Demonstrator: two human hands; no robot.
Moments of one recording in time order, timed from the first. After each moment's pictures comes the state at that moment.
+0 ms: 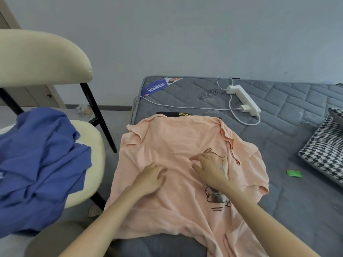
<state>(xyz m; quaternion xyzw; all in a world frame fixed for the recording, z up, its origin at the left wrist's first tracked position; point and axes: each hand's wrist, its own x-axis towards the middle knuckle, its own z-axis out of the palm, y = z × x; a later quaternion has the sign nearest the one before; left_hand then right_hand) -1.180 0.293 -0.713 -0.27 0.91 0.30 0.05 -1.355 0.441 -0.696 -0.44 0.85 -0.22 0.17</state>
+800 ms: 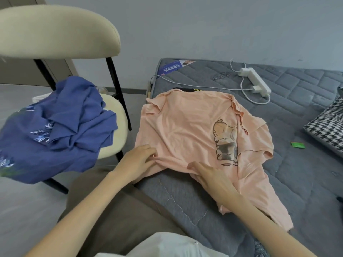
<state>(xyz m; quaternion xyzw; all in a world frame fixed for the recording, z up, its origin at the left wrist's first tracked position) -1.037 0.328 -0.681 -0.22 0.96 0.18 -0.05 -1.210 0.536 -0.694 -0.63 0.75 -0.19 0.07</state>
